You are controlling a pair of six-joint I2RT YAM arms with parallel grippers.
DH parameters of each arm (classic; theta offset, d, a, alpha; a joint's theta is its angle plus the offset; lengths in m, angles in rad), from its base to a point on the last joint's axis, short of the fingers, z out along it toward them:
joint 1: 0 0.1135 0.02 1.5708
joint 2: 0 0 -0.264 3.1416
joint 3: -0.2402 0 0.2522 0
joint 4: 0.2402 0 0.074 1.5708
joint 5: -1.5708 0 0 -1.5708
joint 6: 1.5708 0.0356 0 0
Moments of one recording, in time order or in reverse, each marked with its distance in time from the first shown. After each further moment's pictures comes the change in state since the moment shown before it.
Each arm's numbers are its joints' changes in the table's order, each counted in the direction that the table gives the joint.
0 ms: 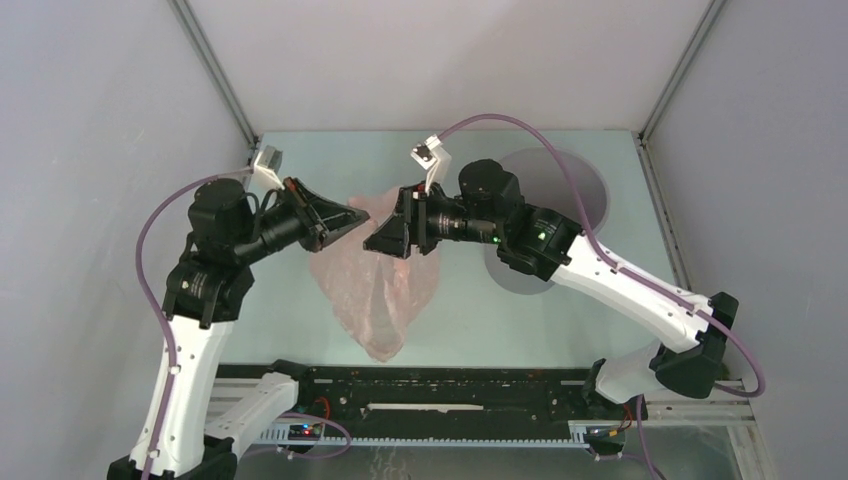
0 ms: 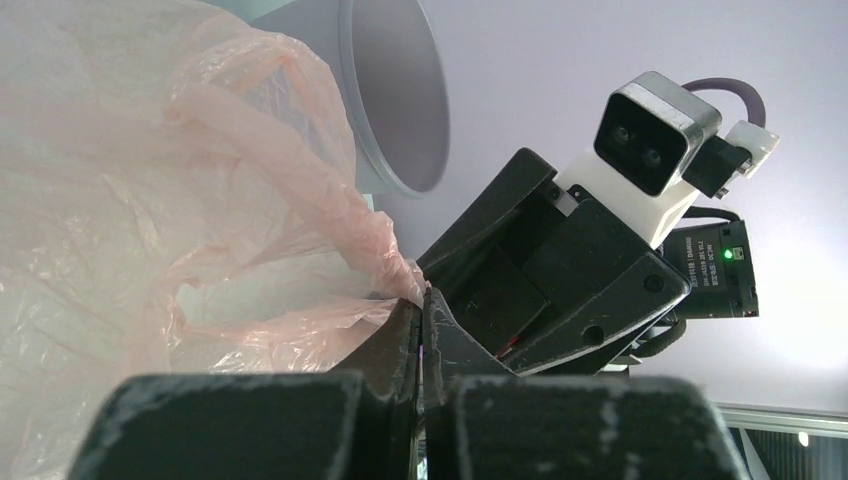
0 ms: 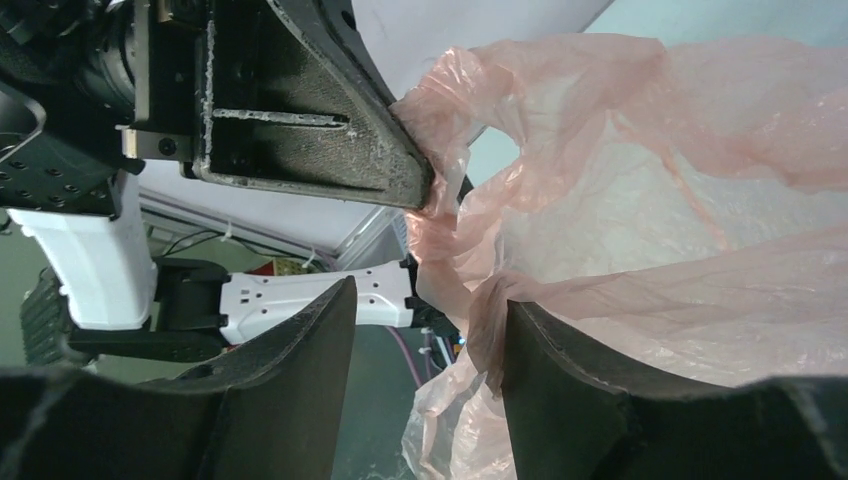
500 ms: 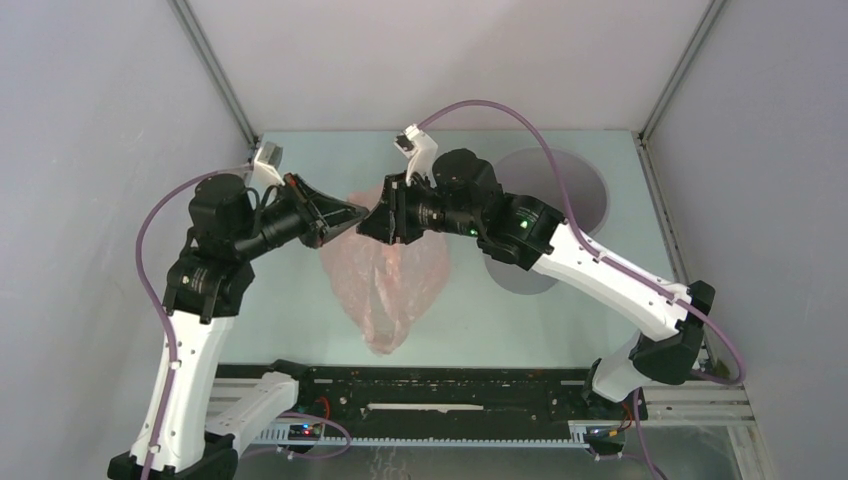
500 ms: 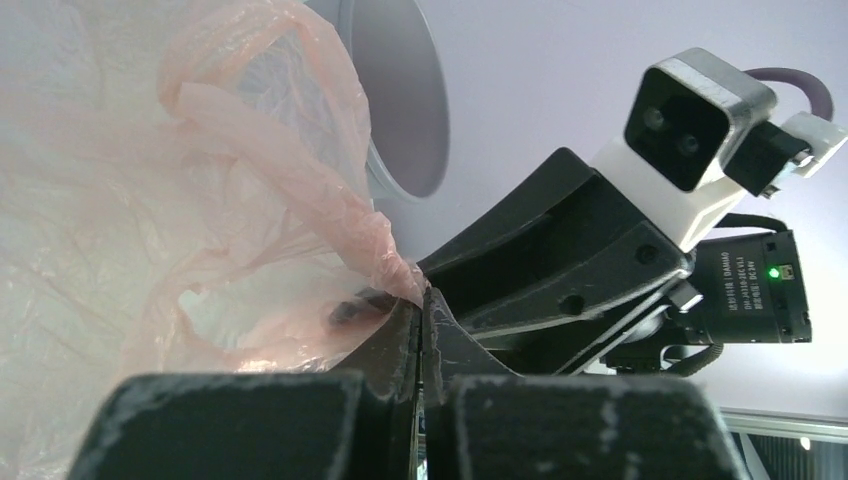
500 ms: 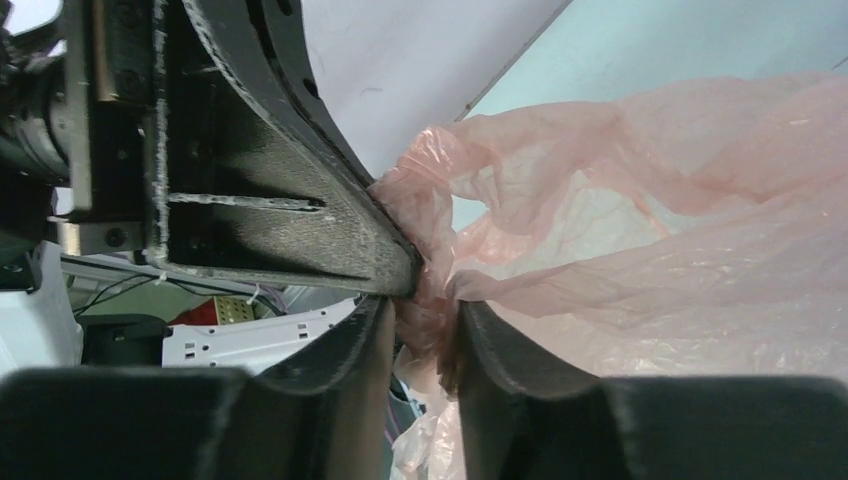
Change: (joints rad) left arm 0.003 -0.026 -0.016 0.001 -0.002 0.003; right arm 0.032 -0.126 -0.201 0.137 -0.167 -0.065
